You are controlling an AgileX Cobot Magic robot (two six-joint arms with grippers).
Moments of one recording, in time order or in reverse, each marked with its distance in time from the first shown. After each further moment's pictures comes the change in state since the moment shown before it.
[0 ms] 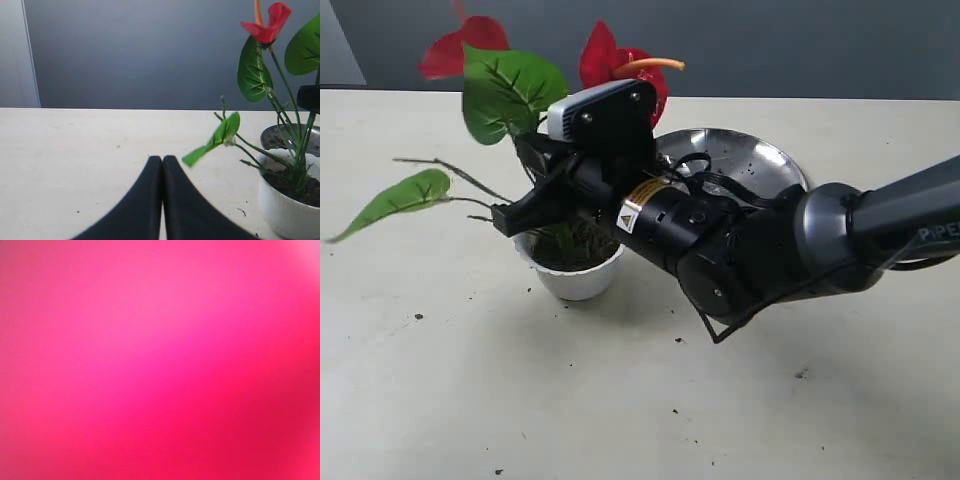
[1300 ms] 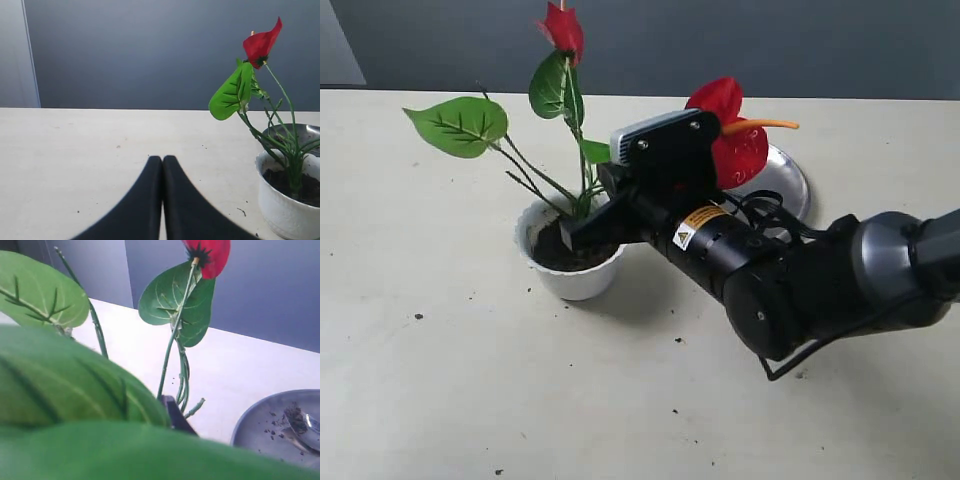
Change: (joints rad) left arm 0.000 0.000 0.000 0.000 0.000 0.000; right arm 0.004 -0.075 0.169 0.289 0.026 -0.222
